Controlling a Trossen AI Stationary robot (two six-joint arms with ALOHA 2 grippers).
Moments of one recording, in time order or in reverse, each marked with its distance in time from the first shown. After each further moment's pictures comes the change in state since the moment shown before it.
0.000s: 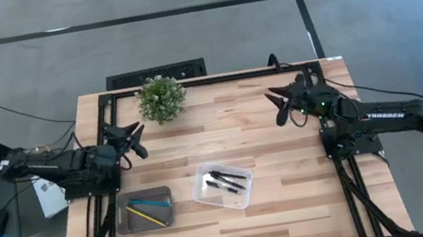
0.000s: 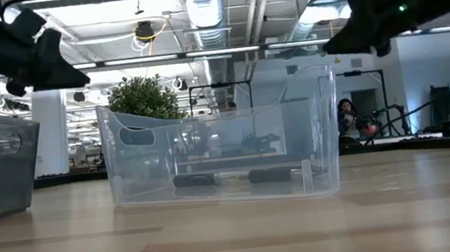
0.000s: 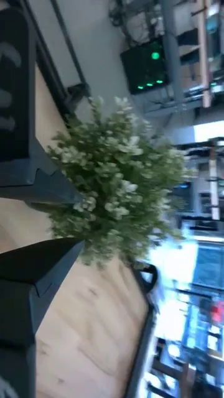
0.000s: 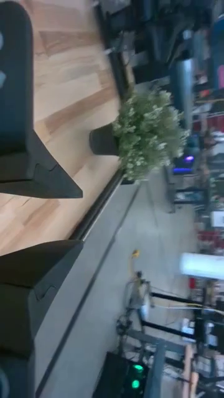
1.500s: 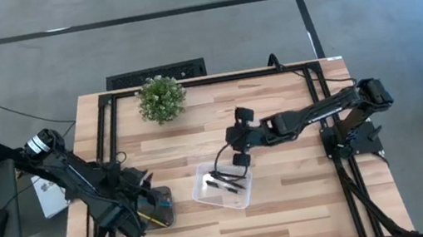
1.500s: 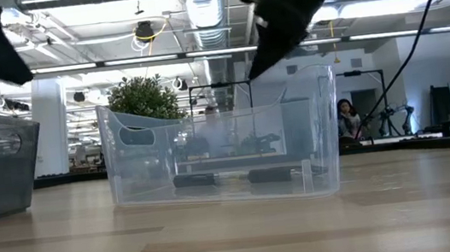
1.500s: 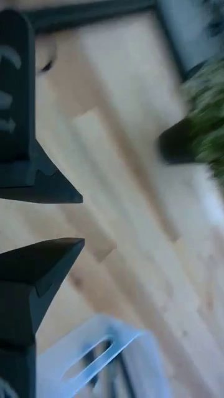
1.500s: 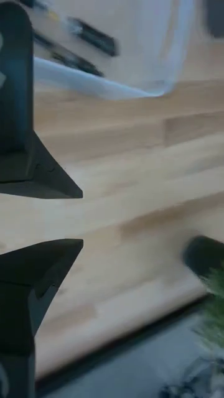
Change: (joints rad) left arm -0.737 1.090 0.699 -1.192 0.106 -1.674; right arm 0.457 0.923 0.848 -0.669 0.184 0.030
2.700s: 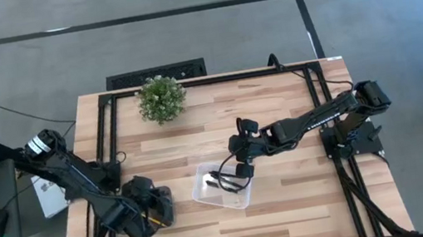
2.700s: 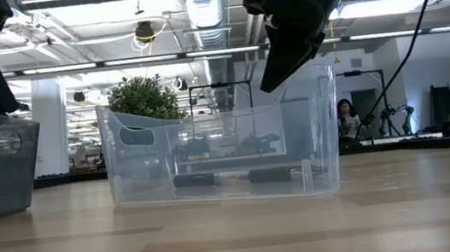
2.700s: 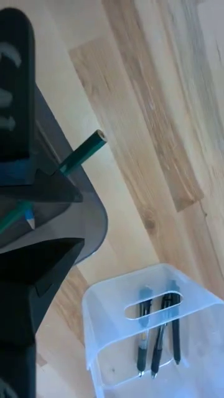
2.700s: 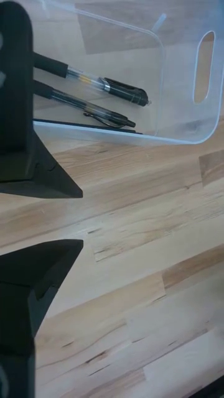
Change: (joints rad) left arm 0.023 0.009 -0.061 0.452 0.181 0.000; right arm 0.072 0.036 0.001 -0.085 -0.078 0.222
